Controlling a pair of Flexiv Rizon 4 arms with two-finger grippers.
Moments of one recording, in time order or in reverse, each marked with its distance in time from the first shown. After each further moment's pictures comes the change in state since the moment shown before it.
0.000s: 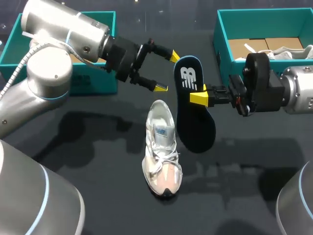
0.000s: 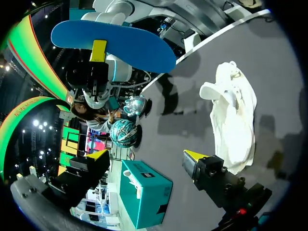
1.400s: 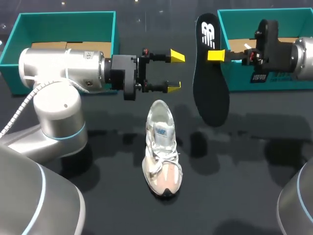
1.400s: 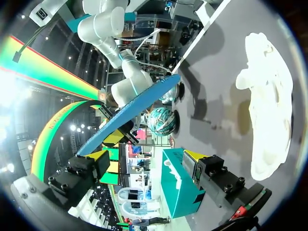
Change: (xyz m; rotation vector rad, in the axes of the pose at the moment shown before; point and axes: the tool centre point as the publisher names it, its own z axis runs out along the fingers) left arm -0.032 -0.023 0.008 -0.160 -0.328 0.160; right arm -0.114 0.035 -0.050 -0.079 -0.064 0.479
